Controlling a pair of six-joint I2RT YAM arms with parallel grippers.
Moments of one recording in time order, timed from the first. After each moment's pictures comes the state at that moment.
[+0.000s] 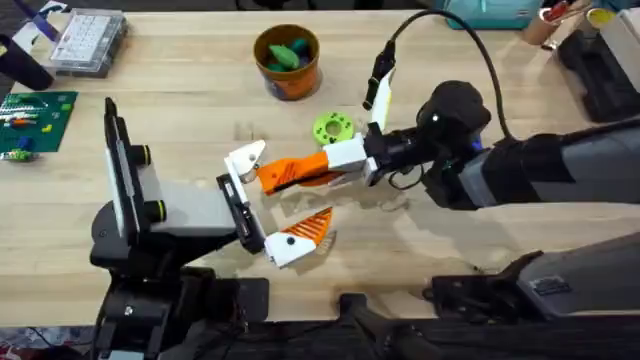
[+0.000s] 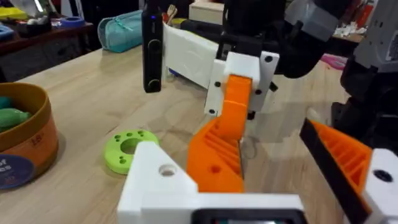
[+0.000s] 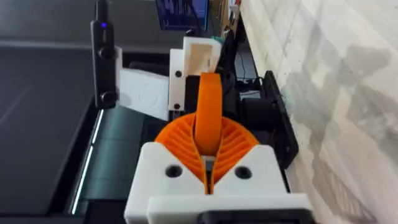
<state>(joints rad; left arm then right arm) -0.08 0.00 0.01 -0.10 1.03 0.00 0.54 1.67 0.45 1.20 -1.23 1.47</state>
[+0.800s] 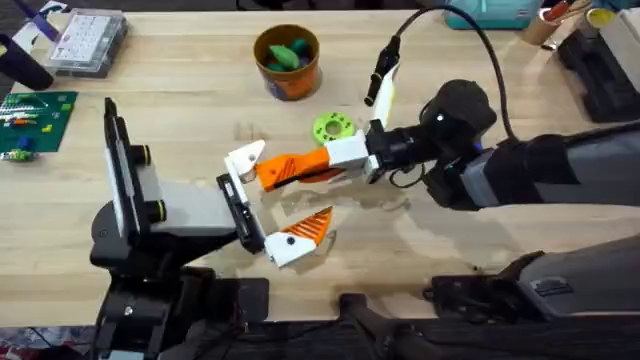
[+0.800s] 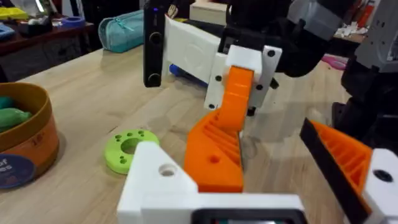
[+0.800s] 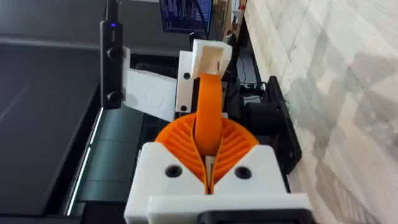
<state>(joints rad) -0.08 0.00 0.01 -0.10 1.03 0.00 0.54 1.66 0.44 1.24 -1.22 1.48</state>
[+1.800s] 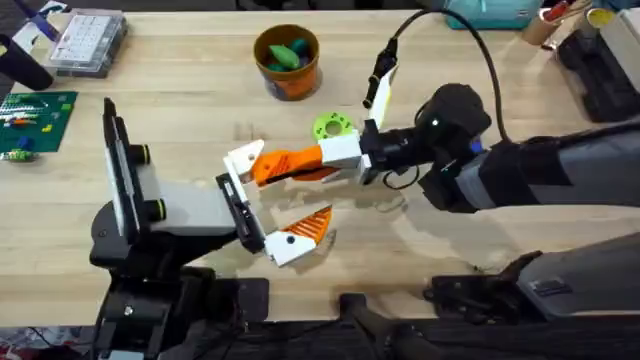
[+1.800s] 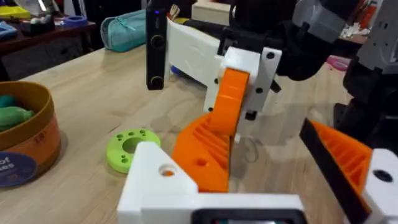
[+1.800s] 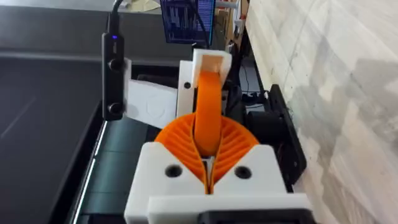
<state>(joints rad) -0.08 0.00 0.01 -0.10 1.03 0.00 0.57 1.67 0.44 1.26 -1.15 1.52</state>
